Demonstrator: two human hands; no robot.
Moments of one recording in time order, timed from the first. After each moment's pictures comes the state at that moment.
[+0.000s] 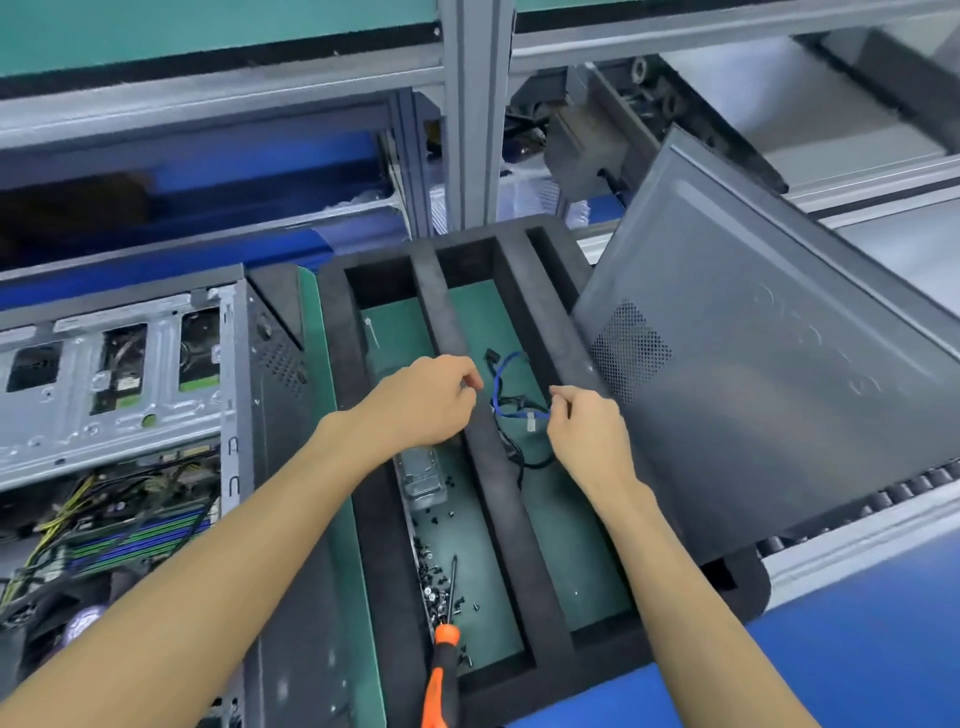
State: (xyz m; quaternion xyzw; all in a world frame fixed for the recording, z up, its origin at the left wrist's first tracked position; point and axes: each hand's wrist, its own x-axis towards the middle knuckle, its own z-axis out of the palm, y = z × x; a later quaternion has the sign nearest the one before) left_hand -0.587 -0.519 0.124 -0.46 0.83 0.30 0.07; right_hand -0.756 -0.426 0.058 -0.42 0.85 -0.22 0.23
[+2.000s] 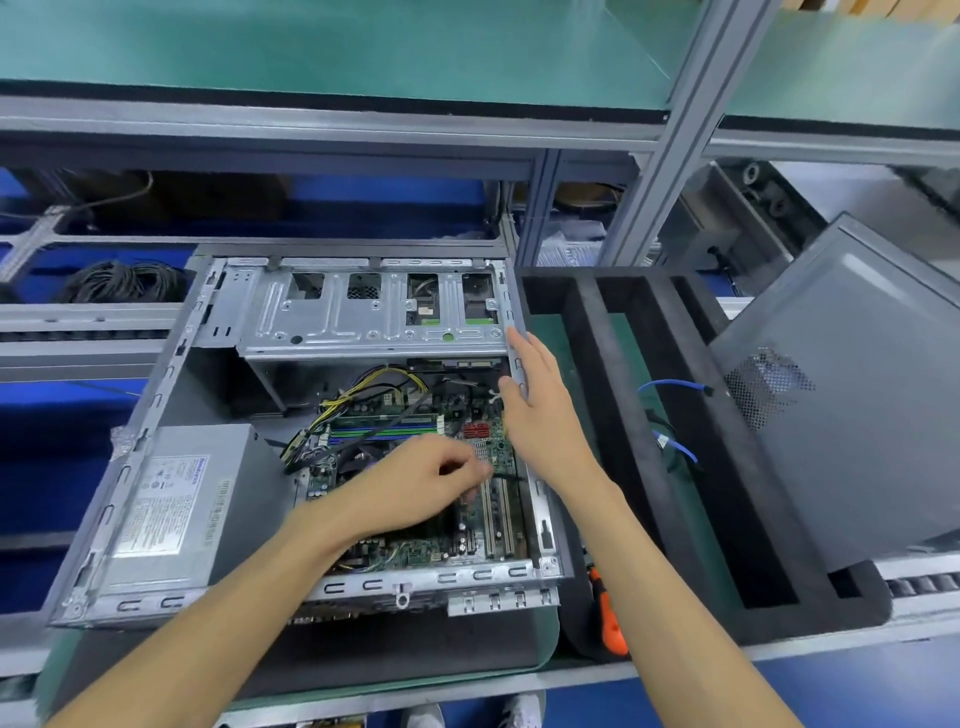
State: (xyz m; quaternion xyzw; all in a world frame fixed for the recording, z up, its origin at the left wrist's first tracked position) left_hand -0.330 -0.413 0.130 -0.42 0.79 0.44 -0.09; right_hand -0.500 -0.423 0.124 -0.59 0.64 -0.37 0.33
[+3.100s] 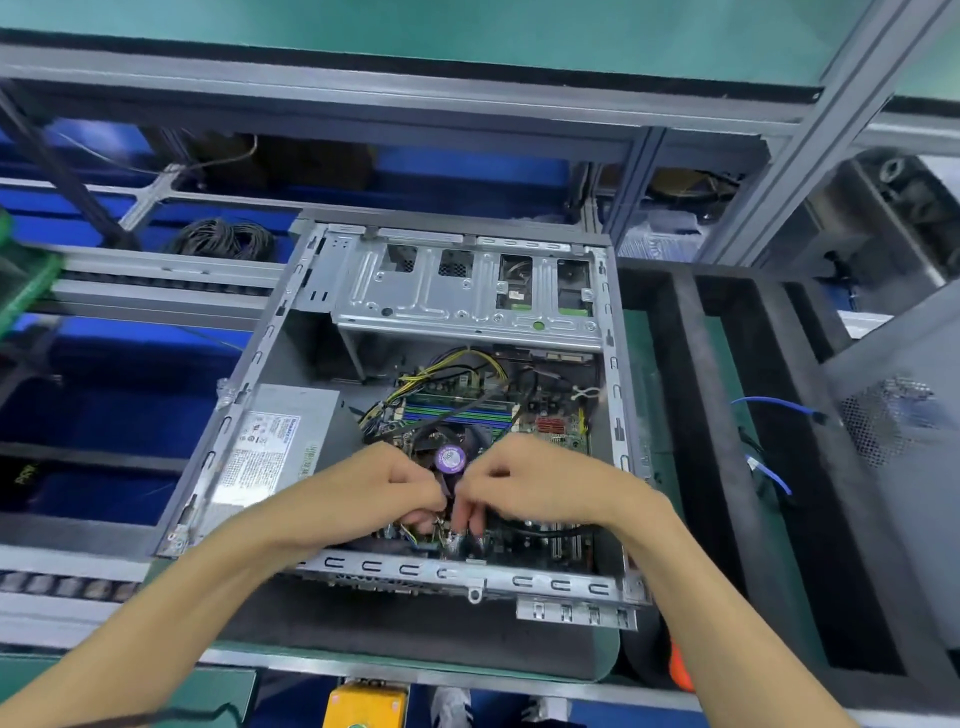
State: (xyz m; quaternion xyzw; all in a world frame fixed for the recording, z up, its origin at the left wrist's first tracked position) left_hand -0.239 -0.384 0.159 -0.52 0.64 0.56 -0.07; right_hand -0.441 -0.411 0.153 -0.73 0.44 0.03 0.53
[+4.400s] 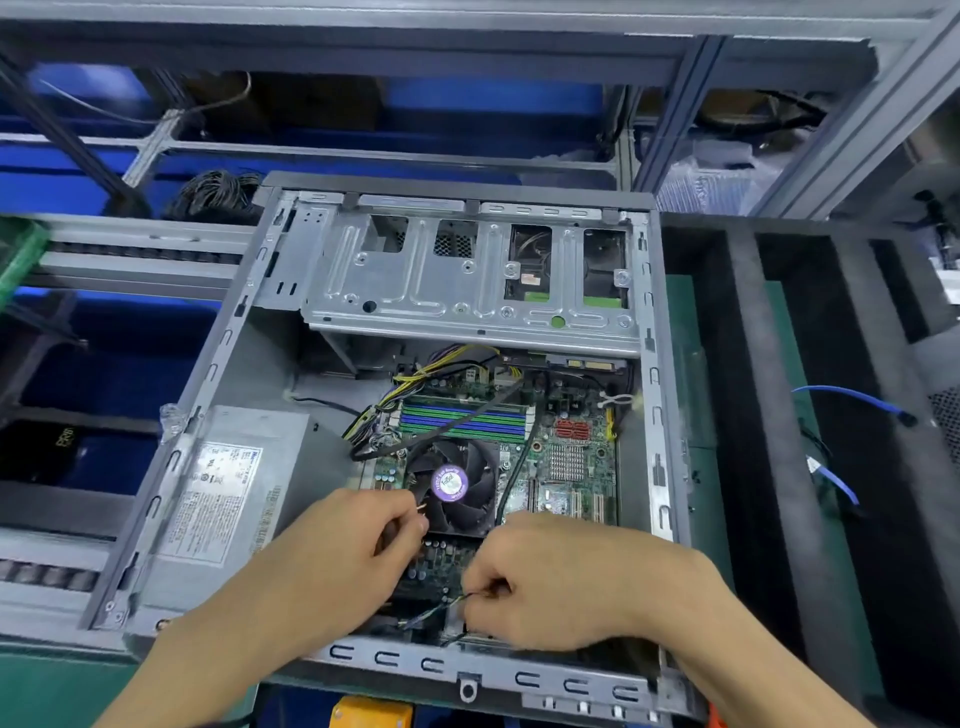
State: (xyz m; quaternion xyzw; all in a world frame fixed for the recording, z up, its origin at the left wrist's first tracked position) left_hand -0.240 -0.376 0.132 -0.62 0.69 0.37 -0.03; right_hand -0.445 -0.407 0.153 -0.80 0.33 0.14 0.48
